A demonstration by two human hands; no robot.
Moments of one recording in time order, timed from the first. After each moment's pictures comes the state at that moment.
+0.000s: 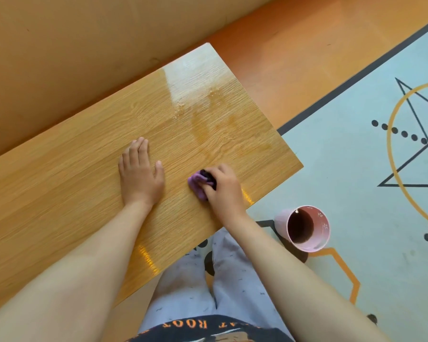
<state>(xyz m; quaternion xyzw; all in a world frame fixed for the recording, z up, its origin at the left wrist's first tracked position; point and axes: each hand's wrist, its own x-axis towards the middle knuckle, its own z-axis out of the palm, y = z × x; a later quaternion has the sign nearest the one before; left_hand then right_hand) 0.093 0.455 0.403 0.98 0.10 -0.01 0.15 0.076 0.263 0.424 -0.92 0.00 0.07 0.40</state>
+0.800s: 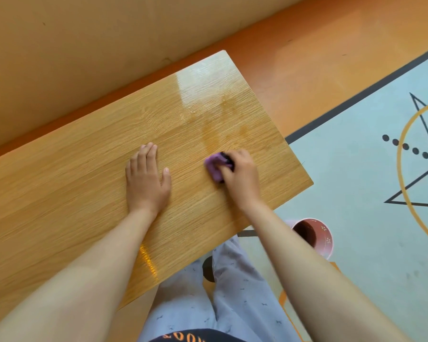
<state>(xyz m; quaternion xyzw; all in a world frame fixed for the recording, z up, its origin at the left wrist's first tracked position) 0.094 0.454 0.405 0.98 0.11 -0.02 0.16 0.137 0.250 0.424 -0.91 0.00 0.04 0.41</state>
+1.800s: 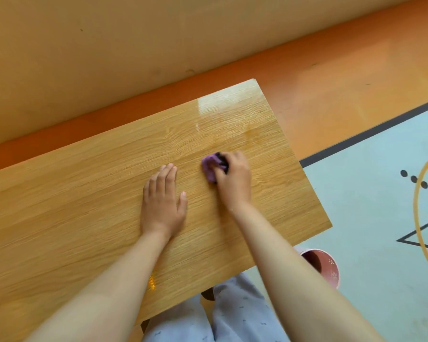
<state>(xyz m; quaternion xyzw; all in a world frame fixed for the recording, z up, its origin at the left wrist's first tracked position) 0.098 0.456 0.405 0.98 0.12 -0.05 0.15 0.191 0.314 0.419 -0.91 -0.02 0.04 0.41</state>
